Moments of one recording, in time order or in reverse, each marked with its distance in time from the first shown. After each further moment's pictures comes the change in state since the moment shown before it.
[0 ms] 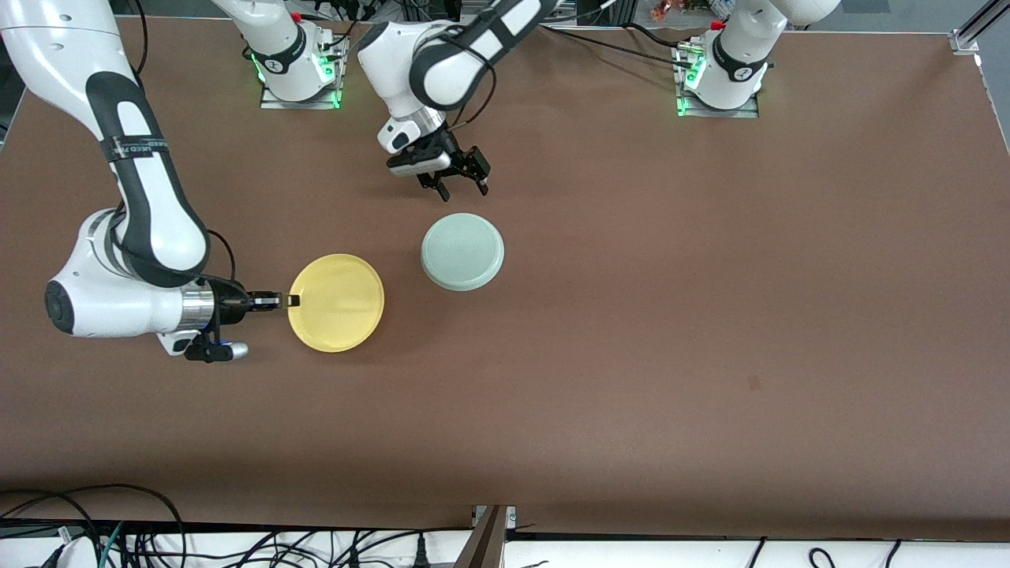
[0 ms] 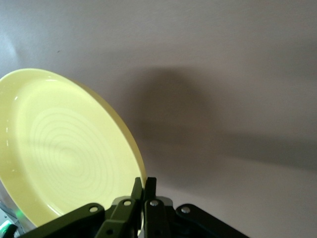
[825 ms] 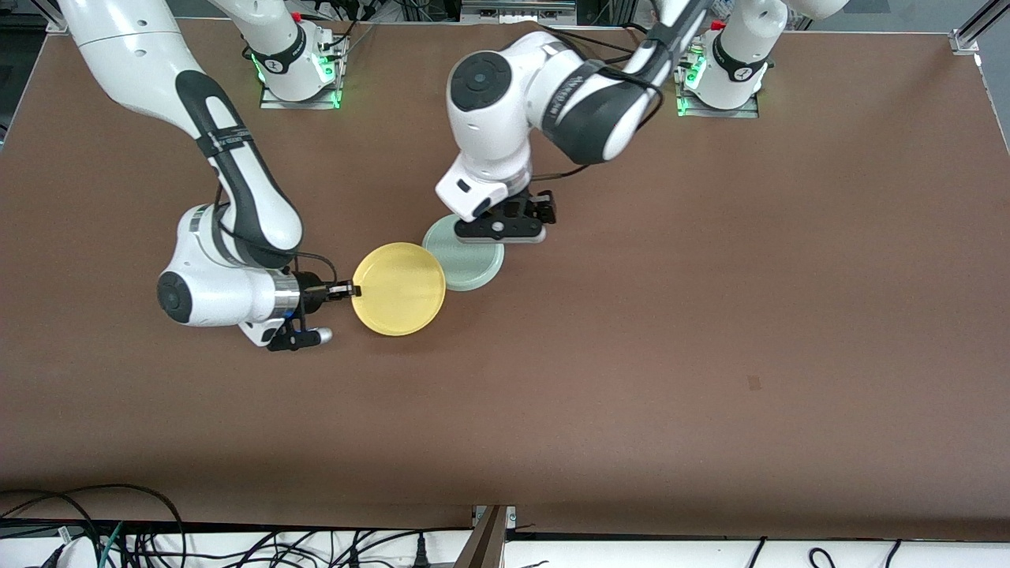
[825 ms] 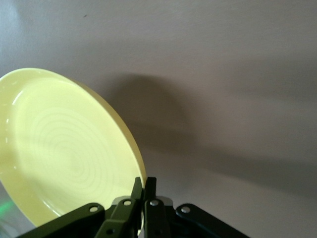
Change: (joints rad) left arm 0.371 -0.253 -0.005 -0.005 -0.322 -0.067 0.411; right arm 0.177 0.009 0.004 -0.086 0.000 0.164 0.018
